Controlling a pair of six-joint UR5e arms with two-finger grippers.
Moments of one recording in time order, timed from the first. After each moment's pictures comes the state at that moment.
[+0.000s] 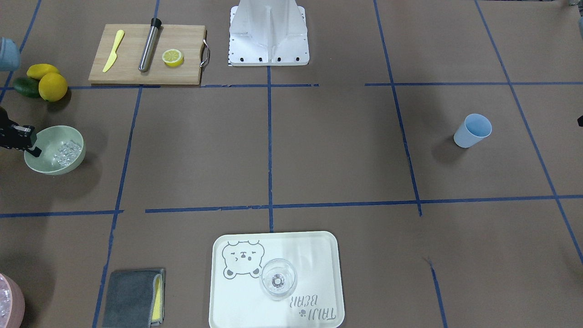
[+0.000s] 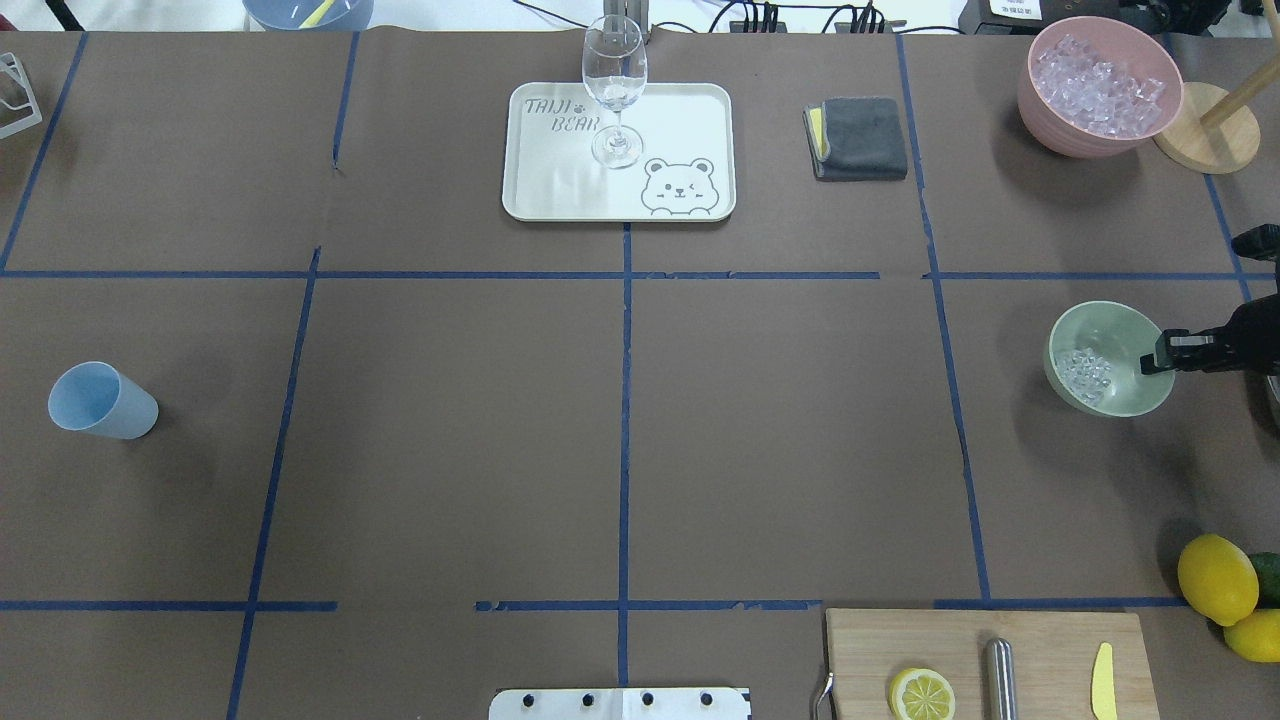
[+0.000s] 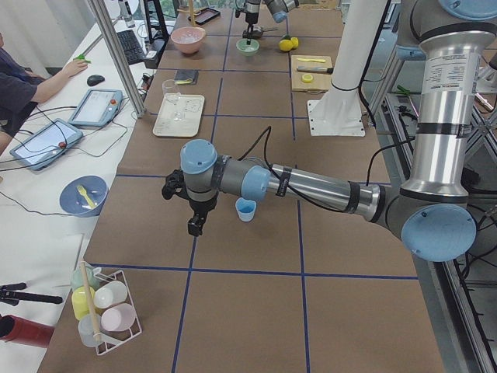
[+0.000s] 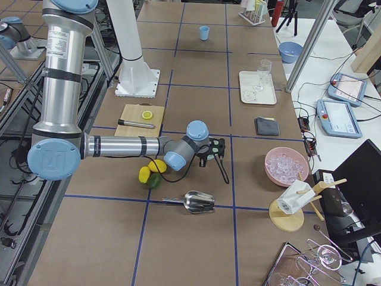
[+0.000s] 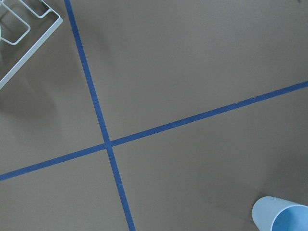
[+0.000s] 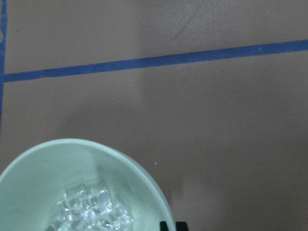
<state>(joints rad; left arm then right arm) -1.48 -1.60 -1.74 -1.62 -2.37 0.05 1.05 -1.72 1.61 -0.74 2.24 0.92</state>
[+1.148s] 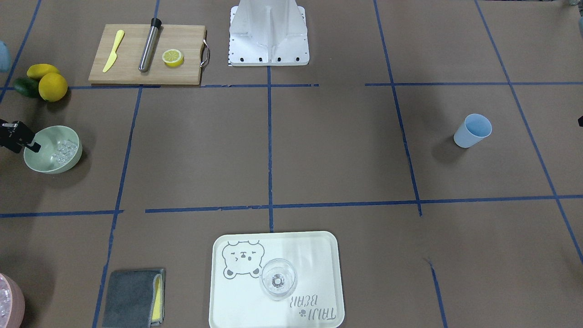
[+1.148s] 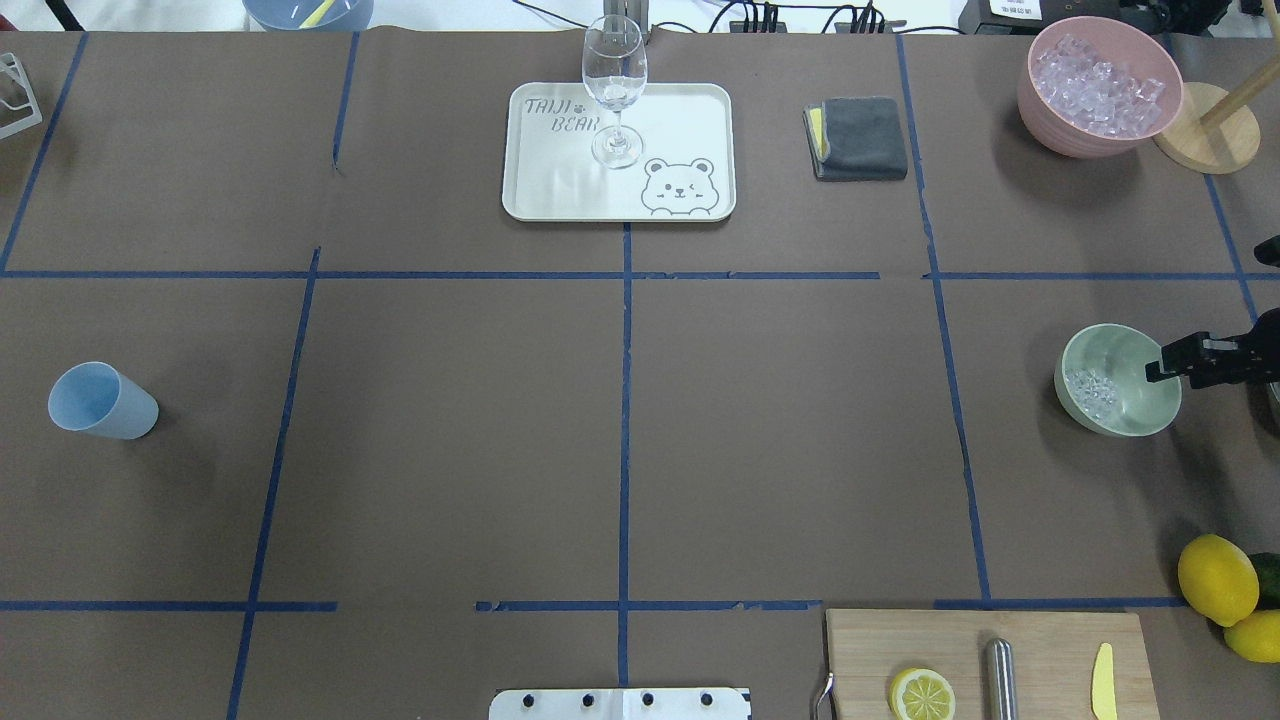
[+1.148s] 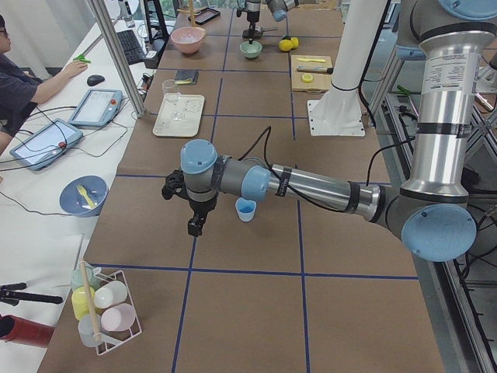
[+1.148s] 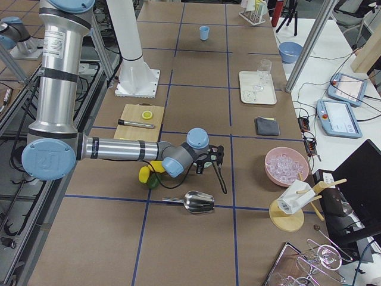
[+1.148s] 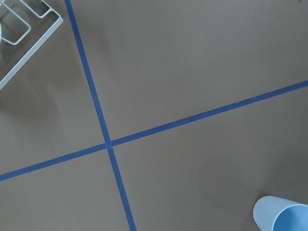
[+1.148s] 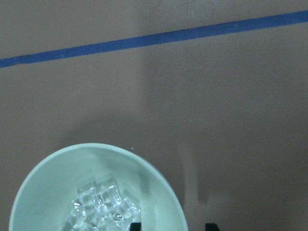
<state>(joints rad) -1.48 -1.60 -1.74 -1.62 -2.36 0.06 1.09 -1.73 1.59 -0.76 2.31 0.88</state>
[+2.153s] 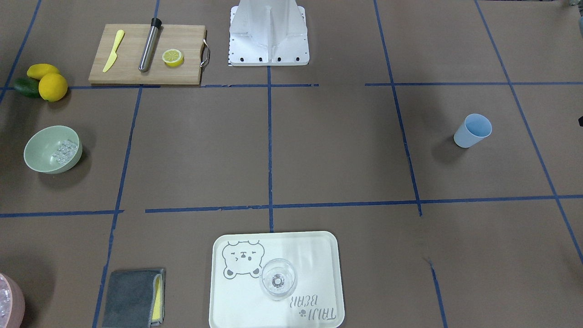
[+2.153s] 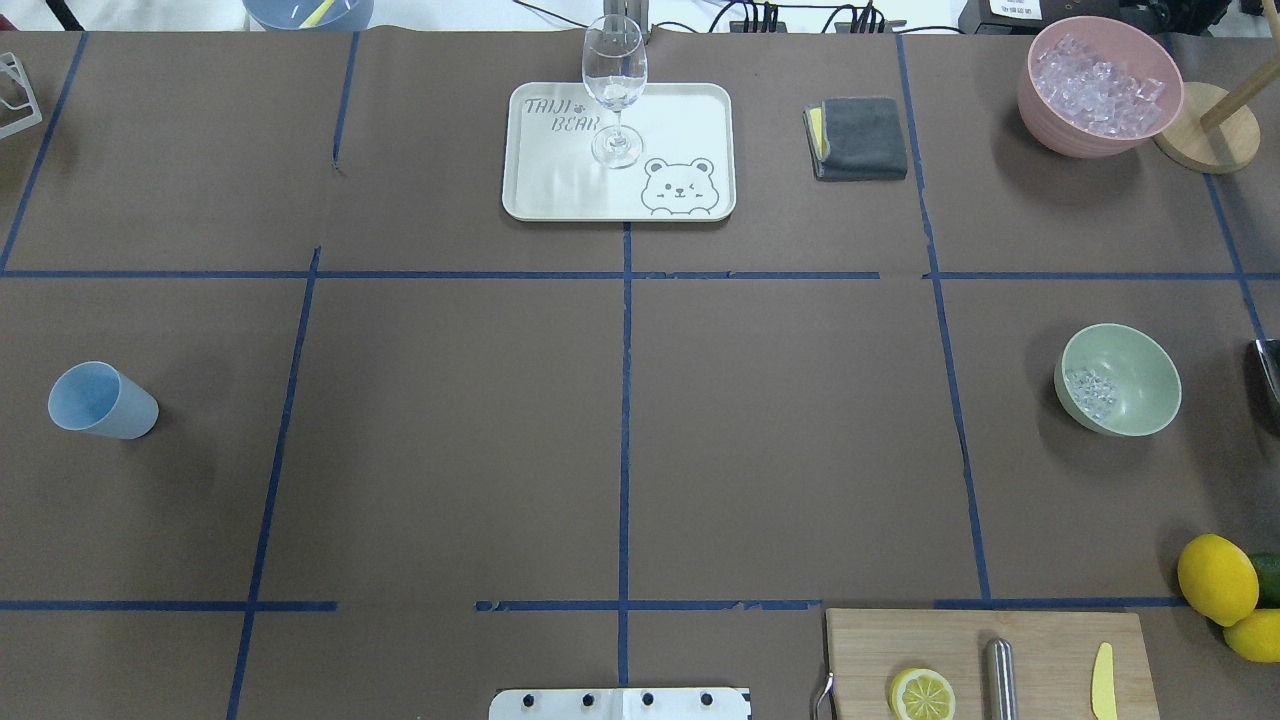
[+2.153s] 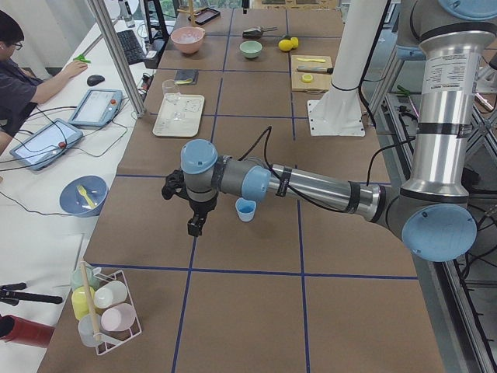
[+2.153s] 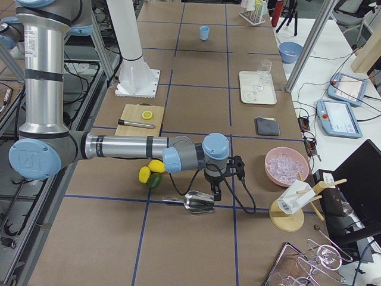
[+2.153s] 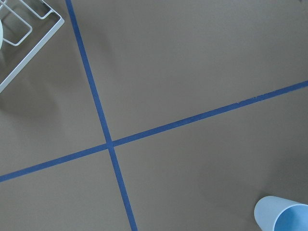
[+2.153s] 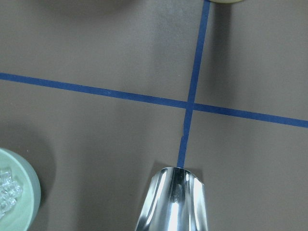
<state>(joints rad) -1.48 -1.60 -1.75 -1.63 -2.36 0.06 1.52 -1.65 1.66 -1.42 2.36 0.00</state>
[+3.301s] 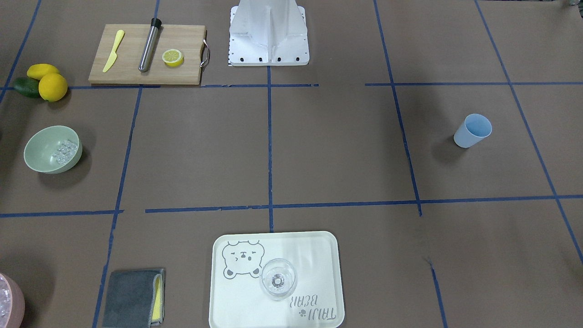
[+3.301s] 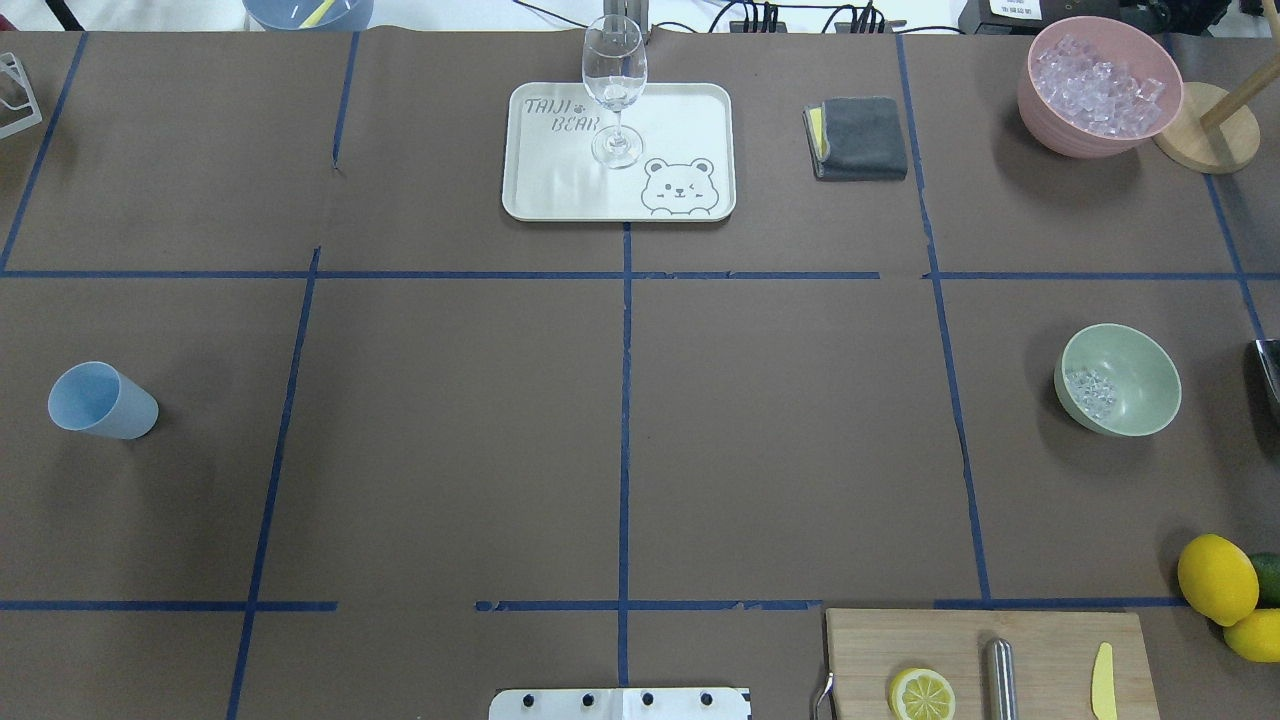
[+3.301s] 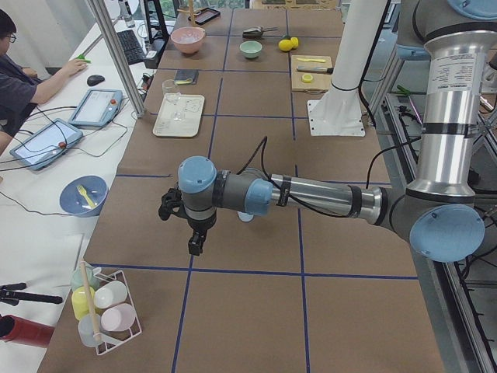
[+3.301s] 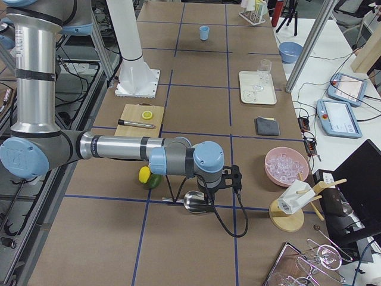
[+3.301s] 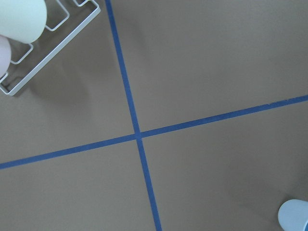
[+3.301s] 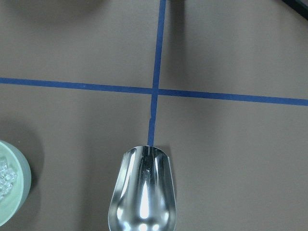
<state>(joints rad) -1.54 -1.57 -1.67 -1.62 -2.36 0.05 1.64 -1.66 1.68 -1.55 2.39 -0.09</state>
